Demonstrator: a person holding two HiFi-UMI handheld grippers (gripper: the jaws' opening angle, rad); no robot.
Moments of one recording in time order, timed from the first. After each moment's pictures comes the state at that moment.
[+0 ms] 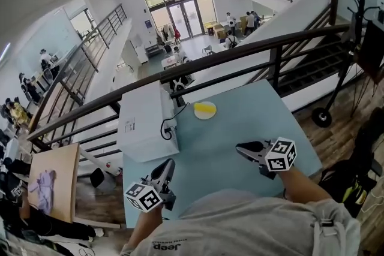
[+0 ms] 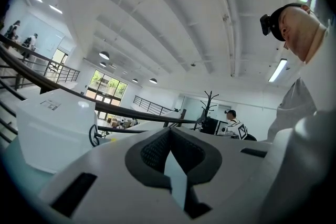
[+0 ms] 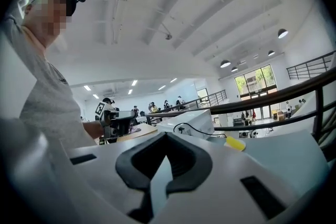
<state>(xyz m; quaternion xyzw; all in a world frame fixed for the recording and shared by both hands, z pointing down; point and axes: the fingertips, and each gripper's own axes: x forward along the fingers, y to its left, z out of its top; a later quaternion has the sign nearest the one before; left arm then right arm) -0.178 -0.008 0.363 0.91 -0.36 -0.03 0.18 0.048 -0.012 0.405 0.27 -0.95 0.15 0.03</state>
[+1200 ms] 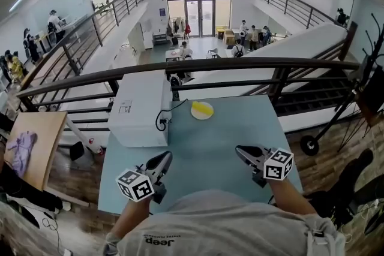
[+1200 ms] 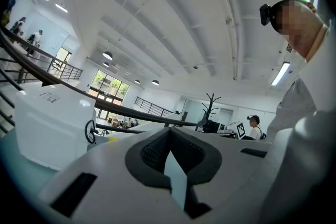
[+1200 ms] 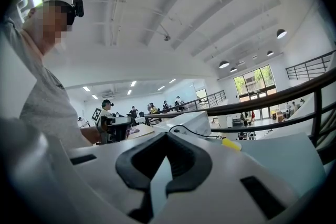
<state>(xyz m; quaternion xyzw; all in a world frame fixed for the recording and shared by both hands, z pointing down) -0.163 -0.014 0.371 0.91 -0.37 -0.05 0.19 0.070 -0.034 0.396 0.28 -0.95 0.15 0.03</state>
